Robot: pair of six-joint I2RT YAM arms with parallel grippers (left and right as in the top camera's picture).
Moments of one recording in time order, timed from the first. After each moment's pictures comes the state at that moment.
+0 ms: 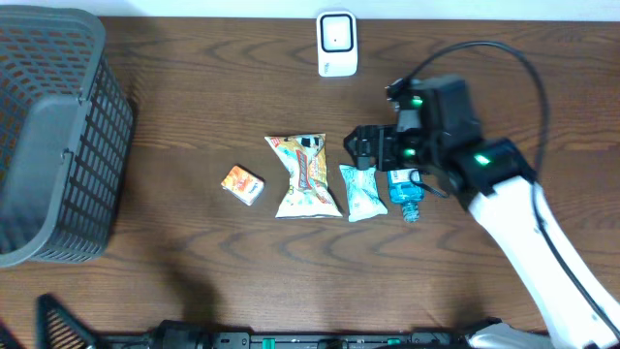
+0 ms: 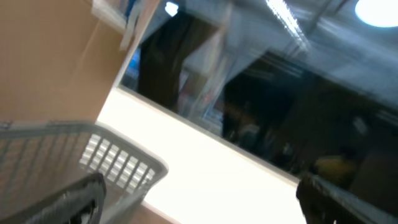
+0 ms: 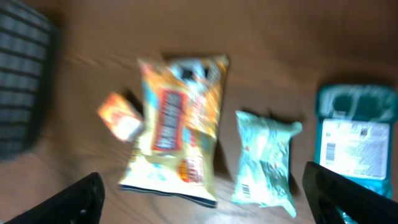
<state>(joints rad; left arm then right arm) -0.14 0.00 1.04 -0.67 -0.40 -0.37 0.41 1.44 1.28 -0.77 -0.26 0.37</state>
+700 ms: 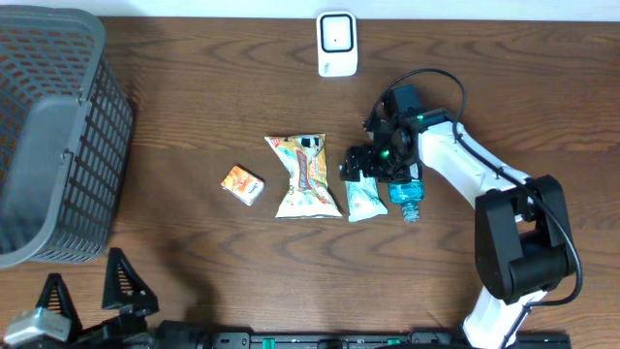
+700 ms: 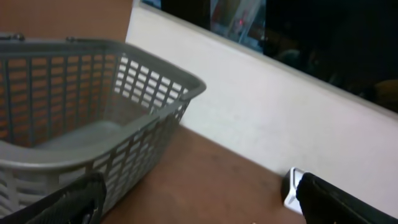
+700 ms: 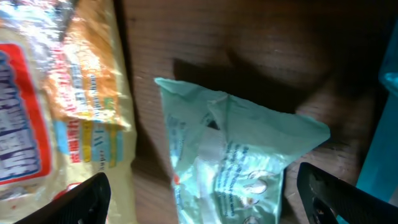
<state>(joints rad) -0.14 0.01 0.88 -0.87 -0.40 -0.38 0.32 1.94 1.28 -0.76 -0.42 0.27</state>
